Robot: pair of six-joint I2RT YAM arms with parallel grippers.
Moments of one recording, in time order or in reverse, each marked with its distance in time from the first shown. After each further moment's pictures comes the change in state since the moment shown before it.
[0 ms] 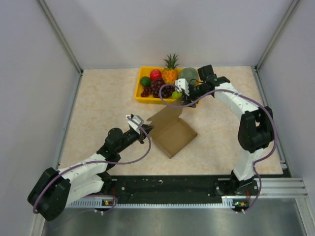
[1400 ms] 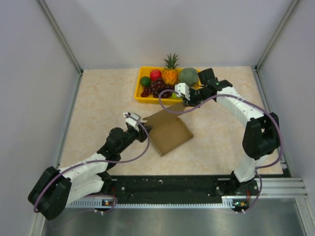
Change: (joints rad) left arm 0.000 0.013 0.000 -0.027 -0.130 -0.057; right arm 0.030 -0.098 -0.080 -0.038 0.076 -0.017
